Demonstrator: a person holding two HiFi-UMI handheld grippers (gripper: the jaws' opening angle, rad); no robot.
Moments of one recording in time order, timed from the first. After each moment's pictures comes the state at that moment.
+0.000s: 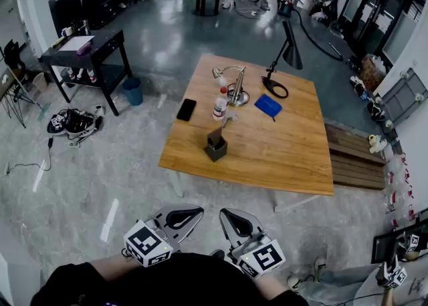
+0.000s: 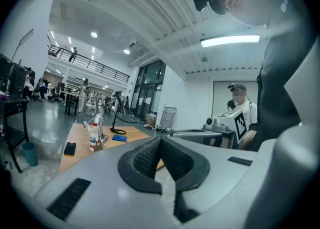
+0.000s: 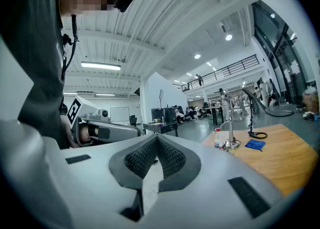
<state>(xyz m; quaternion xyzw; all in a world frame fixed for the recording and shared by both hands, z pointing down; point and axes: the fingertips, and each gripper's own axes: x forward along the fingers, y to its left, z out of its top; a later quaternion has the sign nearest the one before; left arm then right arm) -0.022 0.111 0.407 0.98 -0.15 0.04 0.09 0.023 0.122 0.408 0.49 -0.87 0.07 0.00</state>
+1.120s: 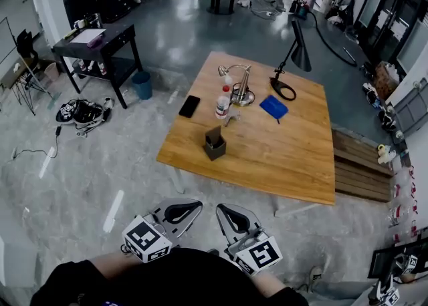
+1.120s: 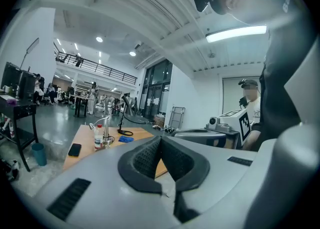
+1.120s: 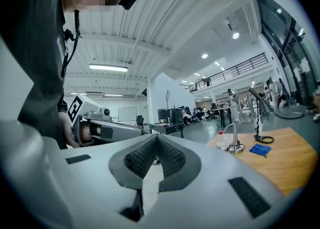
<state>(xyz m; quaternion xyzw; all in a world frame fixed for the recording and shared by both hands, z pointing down) 0.026 0.101 0.415 0.97 -0.20 0.04 0.08 0.065 0.111 0.414 0.44 -0.89 0.05 0.00</state>
